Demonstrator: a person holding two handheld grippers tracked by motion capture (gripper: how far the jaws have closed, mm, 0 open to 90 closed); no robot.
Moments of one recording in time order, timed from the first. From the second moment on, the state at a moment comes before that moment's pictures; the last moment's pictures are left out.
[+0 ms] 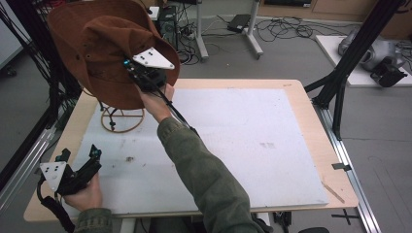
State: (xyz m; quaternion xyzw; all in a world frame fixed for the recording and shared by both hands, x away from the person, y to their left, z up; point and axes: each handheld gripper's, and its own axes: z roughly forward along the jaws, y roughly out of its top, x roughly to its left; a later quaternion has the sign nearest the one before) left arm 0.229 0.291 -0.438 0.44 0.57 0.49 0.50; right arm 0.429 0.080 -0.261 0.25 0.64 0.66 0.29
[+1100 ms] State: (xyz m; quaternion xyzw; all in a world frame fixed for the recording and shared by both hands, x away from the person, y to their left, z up) left arm 0.230 0.291 -0.440 0.44 0.57 0.48 0.50; right arm 0.447 0.133 -0.280 0.25 0.71 0.62 0.23
